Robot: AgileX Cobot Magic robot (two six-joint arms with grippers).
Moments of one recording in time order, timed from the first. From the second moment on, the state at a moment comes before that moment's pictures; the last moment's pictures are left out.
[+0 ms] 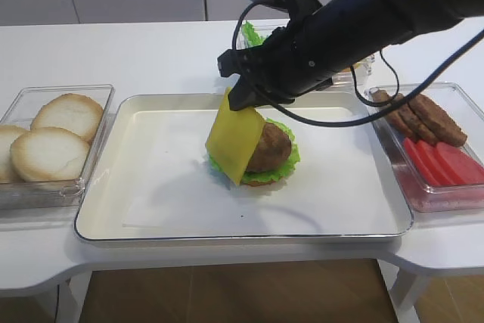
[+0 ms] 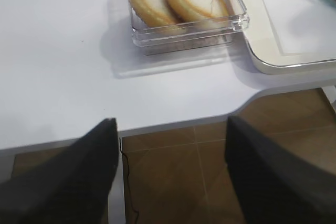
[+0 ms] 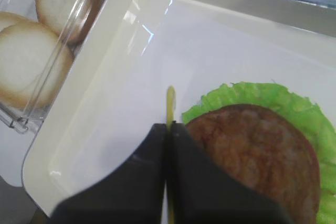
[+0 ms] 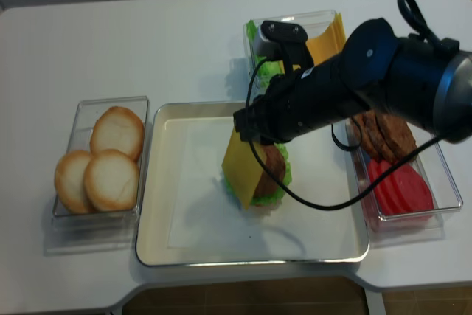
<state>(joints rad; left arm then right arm) -0.04 -0.02 -0.48 0.02 1.18 -0.05 0.50 1.70 -1.17 0.89 0.58 -0.52</state>
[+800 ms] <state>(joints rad) -0.04 -0.02 -0.48 0.02 1.18 -0.05 0.50 1.66 -1.17 0.72 0.54 -0.45</state>
